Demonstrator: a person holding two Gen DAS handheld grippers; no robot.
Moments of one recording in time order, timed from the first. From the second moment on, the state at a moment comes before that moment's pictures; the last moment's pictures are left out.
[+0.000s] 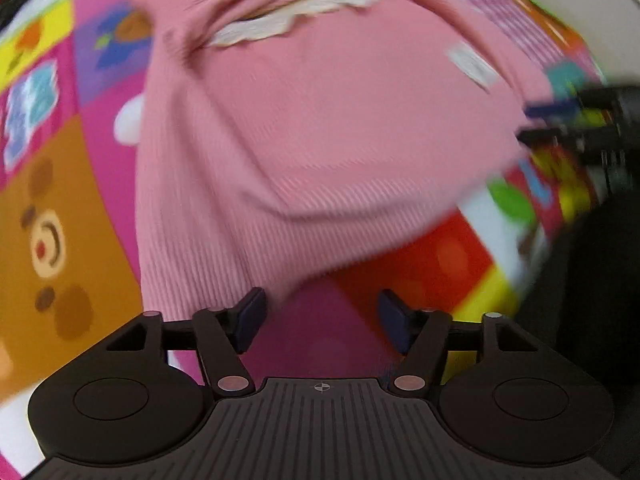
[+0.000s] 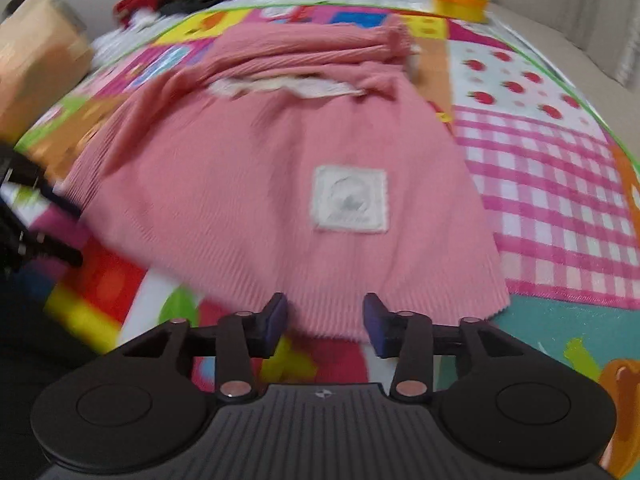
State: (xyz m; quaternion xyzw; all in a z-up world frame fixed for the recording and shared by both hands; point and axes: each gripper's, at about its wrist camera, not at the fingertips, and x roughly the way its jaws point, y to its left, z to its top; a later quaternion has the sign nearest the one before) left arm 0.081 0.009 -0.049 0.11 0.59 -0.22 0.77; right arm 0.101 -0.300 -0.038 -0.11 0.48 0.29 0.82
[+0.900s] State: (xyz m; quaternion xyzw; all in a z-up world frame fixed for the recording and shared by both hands) left arm 0.071 -0.046 -0.040 0.23 0.47 -0.22 0.82; right arm 0.137 -0.330 -0.025 0.19 0.49 0.29 0.80
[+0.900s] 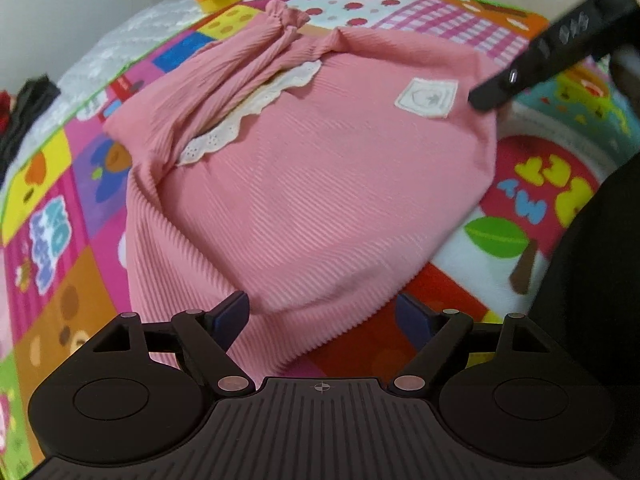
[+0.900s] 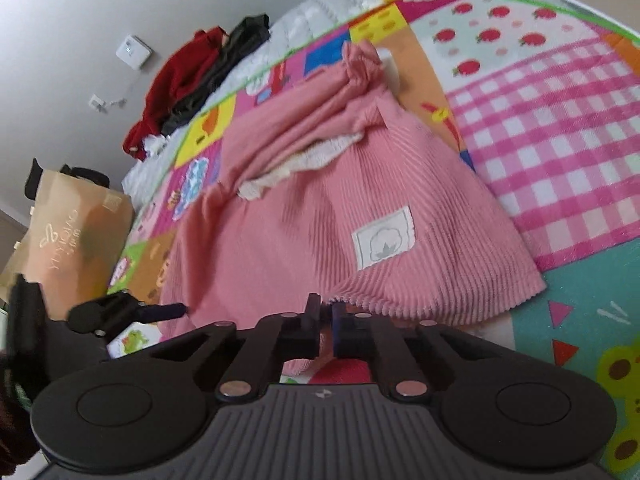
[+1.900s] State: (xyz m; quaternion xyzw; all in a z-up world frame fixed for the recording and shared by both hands) left arm 0.116 0.003 0.018 0.06 0.43 -0.21 0.87; right arm 0.131 -0.320 0.000 0.06 0.44 0.30 0.85
